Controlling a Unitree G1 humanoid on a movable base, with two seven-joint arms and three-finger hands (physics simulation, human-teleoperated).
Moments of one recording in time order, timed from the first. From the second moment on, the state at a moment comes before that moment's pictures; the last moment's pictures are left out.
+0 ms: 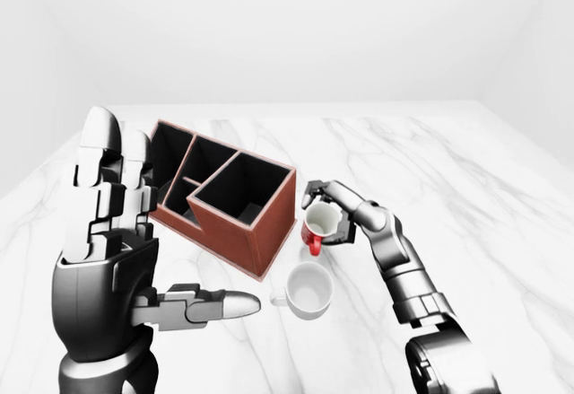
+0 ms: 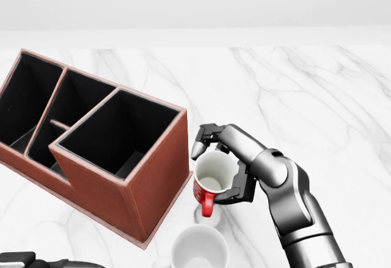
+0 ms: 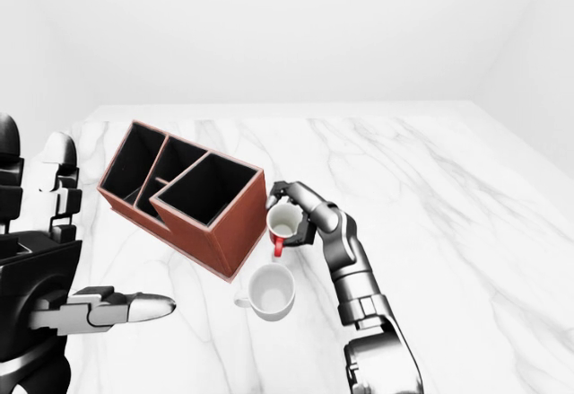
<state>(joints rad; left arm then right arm) 0.26 -0.02 0.08 -1.05 0.05 0.09 -0.17 -0.56 -0.10 0.04 0.45 -0.60 0.09 0.49</state>
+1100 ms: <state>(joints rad) 0.26 -0.01 0.09 -1.05 0.03 0.09 -0.17 -0.80 -0.22 0.01 0.02 -0.72 0.09 0.70</state>
